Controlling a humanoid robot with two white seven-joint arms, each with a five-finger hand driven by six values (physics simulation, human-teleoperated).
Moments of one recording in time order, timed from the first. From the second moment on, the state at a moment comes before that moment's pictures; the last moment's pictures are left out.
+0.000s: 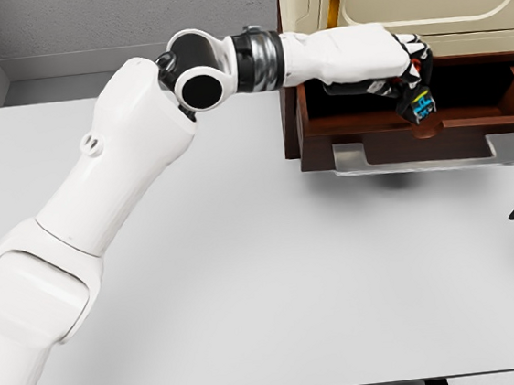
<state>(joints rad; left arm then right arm) -1.09 0.00 -0.74 -1.09 -0.44 -0.60 -0.60 0.50 -1.03 -0.44 -1.76 -0.07 -0.61 0.61</state>
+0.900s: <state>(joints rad) -1.08 0.00 -0.69 -1.05 -0.47 -0.61 -0.61 0.50 -1.03 -0.41 -1.76 -0.07 -0.61 0.61</state>
